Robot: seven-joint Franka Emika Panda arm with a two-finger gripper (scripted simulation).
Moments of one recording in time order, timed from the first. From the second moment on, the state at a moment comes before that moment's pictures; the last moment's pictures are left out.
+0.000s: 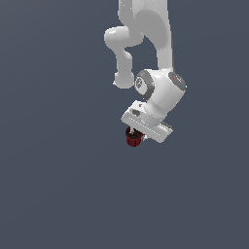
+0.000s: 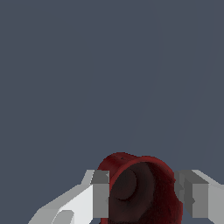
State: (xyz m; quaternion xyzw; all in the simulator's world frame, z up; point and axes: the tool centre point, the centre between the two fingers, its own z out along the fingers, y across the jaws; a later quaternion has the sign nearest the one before) arm -0.019 0.060 0.126 0.96 -0.20 0.07 0.17
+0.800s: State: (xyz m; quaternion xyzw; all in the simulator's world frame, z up) arm -0.035 0.083 0.110 0.93 -0.27 0.14 0.21
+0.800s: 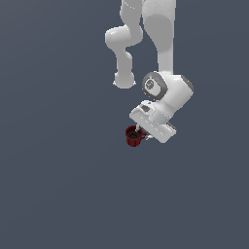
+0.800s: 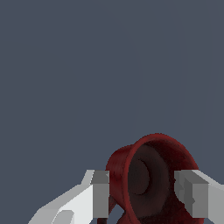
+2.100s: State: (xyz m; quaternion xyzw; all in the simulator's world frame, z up) arm -0.045 0.094 0.096 0.90 -0.31 0.20 0.22
